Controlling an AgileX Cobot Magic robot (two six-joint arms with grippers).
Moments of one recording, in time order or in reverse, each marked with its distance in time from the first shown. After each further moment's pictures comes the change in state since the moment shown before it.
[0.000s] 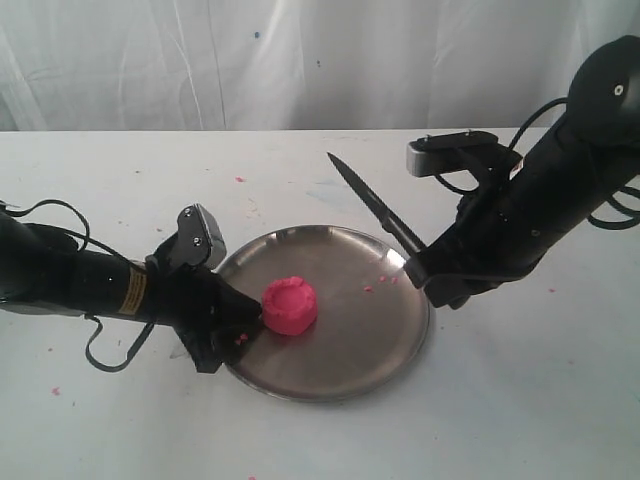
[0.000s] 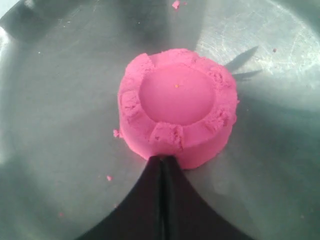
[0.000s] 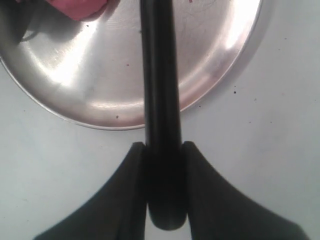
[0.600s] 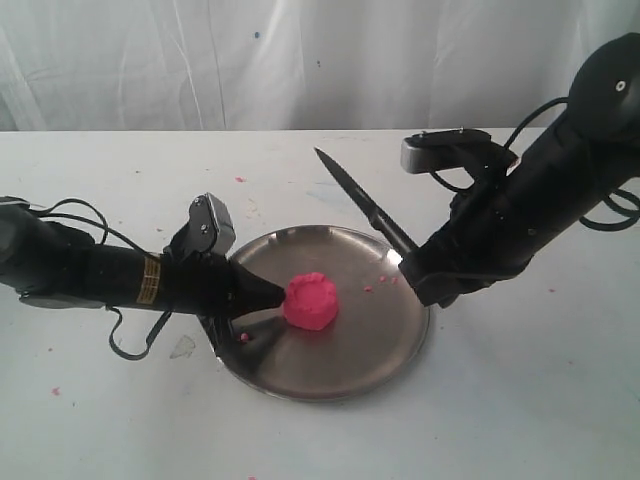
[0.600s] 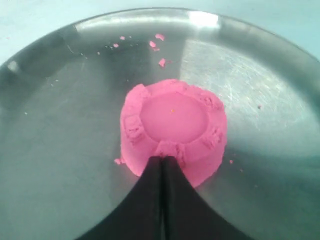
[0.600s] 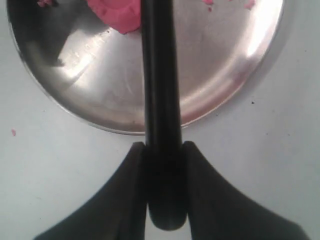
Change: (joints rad) left arm -0.002 0.071 -0.082 -0.030 -0.154 0.005; right arm 0.000 0.000 0.000 0.076 0.002 -0.097
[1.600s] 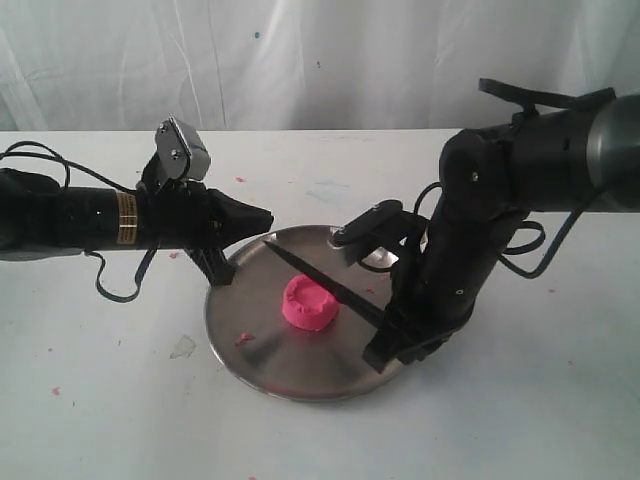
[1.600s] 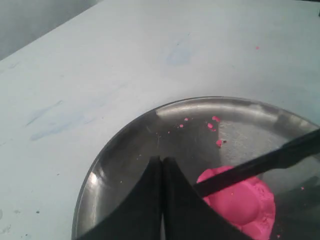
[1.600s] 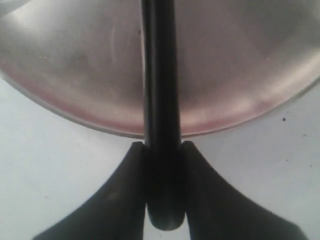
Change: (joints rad) left arm 0.035 -0.161 -0.024 -0.062 0.022 -0.061; right arm 0.206 0.194 -0.024 -0.292 -0.063 0.097
